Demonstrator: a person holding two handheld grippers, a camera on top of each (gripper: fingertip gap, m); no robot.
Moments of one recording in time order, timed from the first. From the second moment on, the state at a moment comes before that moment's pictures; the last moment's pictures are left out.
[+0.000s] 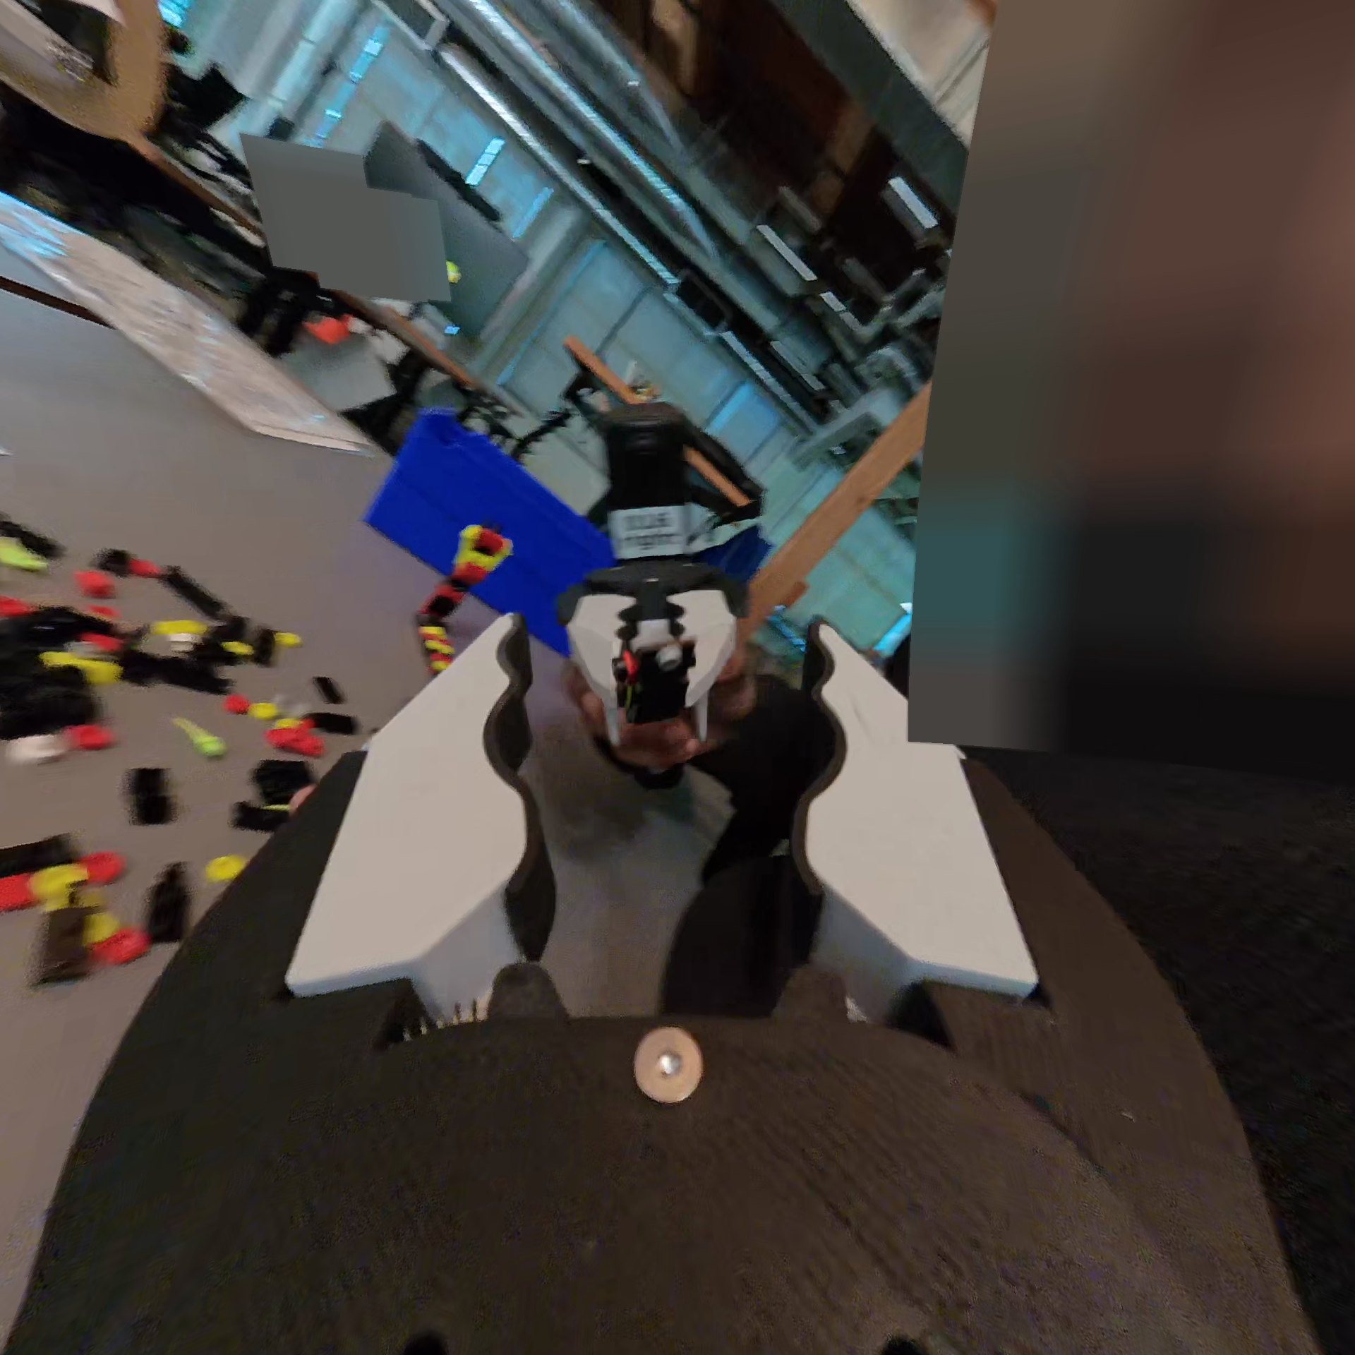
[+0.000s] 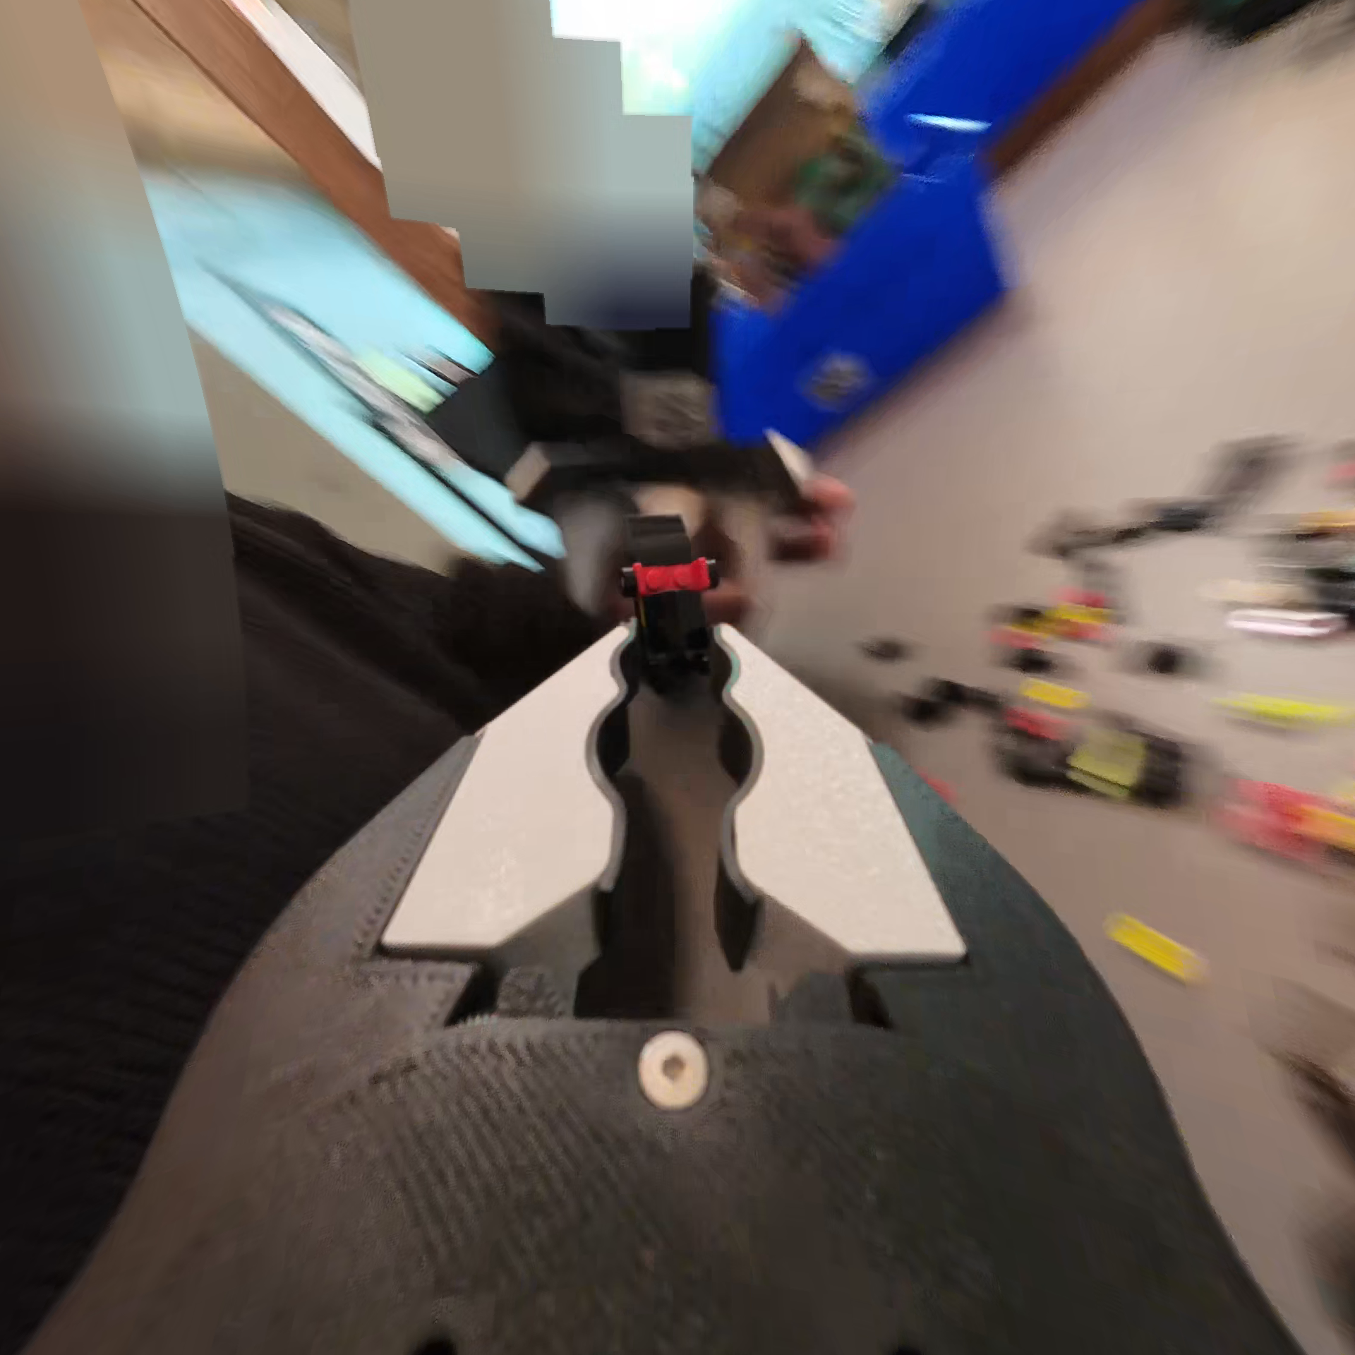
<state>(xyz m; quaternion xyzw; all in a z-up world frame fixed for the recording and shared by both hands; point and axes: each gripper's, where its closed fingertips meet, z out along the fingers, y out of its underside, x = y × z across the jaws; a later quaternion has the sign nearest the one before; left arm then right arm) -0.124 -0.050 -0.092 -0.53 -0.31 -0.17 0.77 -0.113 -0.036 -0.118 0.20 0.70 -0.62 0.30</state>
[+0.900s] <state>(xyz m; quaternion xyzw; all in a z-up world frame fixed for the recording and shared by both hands) -0.157 -0.003 -0.140 -0.66 -0.31 -0.11 0.68 -0.118 0.069 -0.230 0.16 0.91 -0.37 -0.03</state>
